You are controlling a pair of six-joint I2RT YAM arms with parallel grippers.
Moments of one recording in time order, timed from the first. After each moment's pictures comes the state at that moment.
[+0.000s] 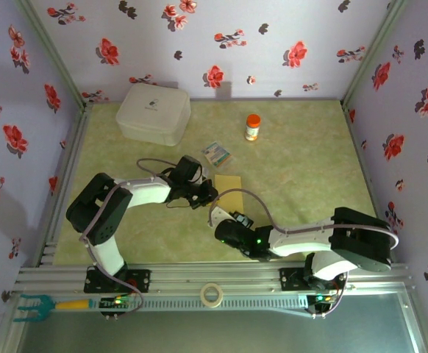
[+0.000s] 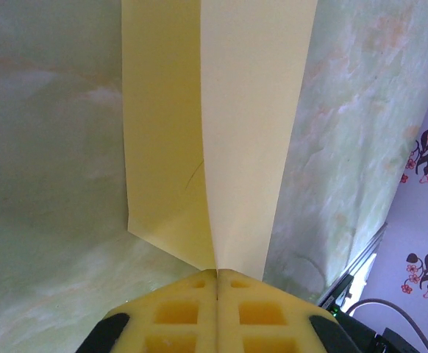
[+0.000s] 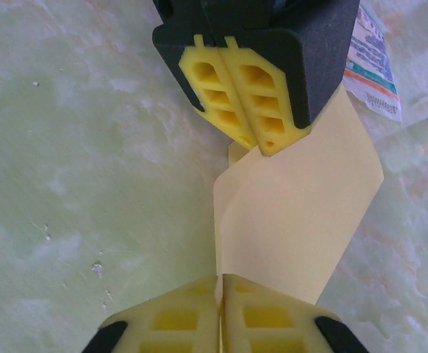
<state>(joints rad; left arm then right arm) -0.70 1.76 0.89 -0.04 0.55 -0.99 1.29 1.42 0.51 0.04 0.64 0.00</state>
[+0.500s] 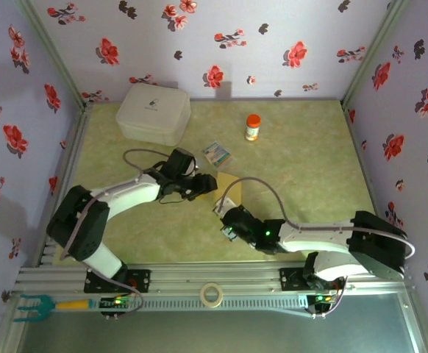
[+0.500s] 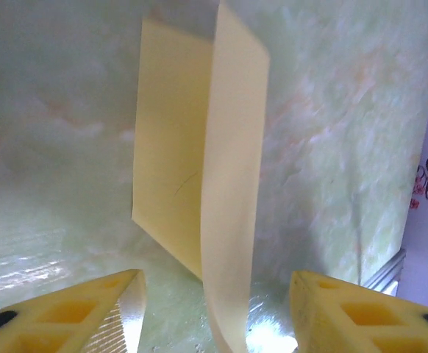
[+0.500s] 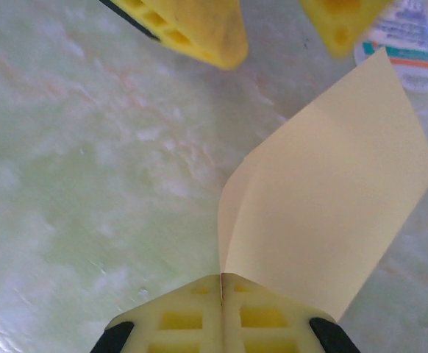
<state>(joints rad) -0.67 1.57 0.93 -0.24 0.39 -0.90 1.15 1.28 0.51 0.02 0.33 0.19</state>
